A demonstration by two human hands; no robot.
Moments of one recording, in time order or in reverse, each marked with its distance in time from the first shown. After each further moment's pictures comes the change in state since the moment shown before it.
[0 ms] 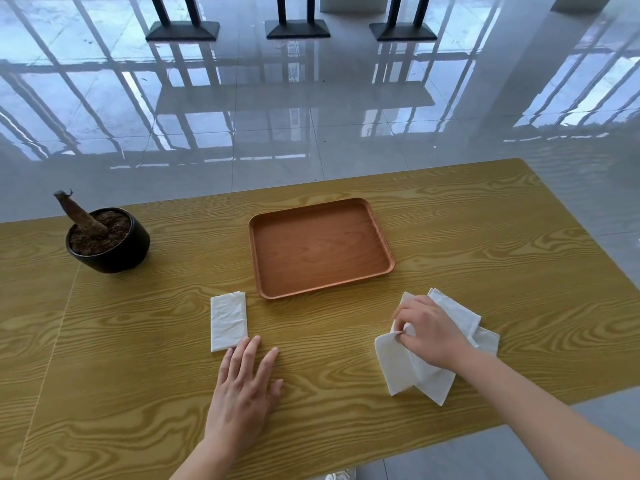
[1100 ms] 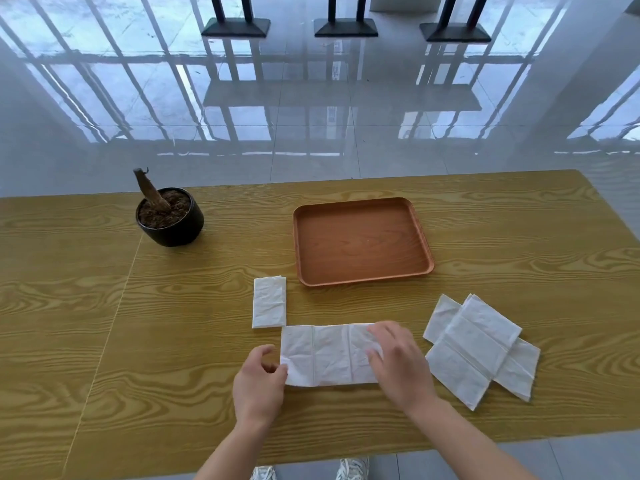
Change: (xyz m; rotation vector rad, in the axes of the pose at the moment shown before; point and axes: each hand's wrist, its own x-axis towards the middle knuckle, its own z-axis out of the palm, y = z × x) left_hand -0.021 0.019 -0.039 -0.781 0.100 -0.863; right_hand -0.021 -0.111 0.071 0.071 0.186 0.024
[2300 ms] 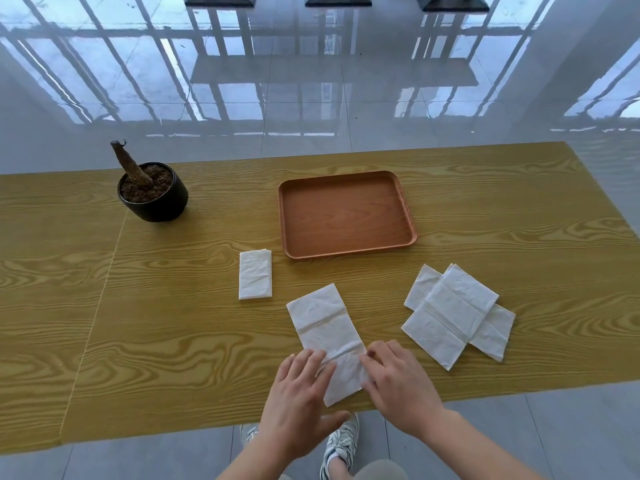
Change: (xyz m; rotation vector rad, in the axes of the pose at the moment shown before) left_hand -0.077 -0.022 0.046 0.771 -0.225 0.942; right_hand -0.076 0.031 -0.004 -0.248 -0.253 -0.275
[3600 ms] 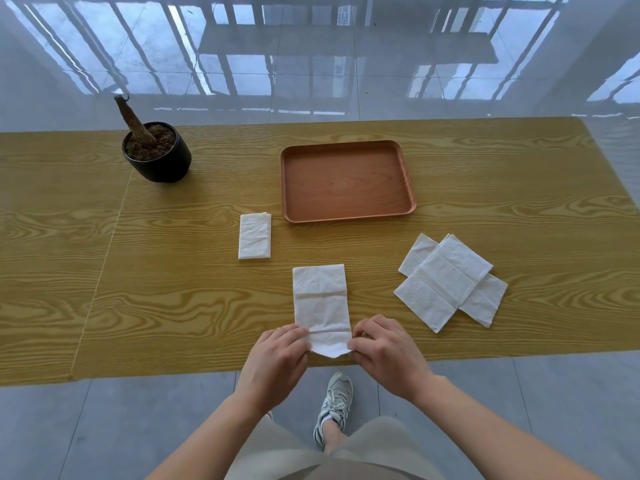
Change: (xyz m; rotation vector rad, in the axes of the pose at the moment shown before) left_hand -0.023 -0.009 -0.002 -0.131 0.171 0.015; right_hand -0.018 0.005 0.008 0.144 0.179 -0.210
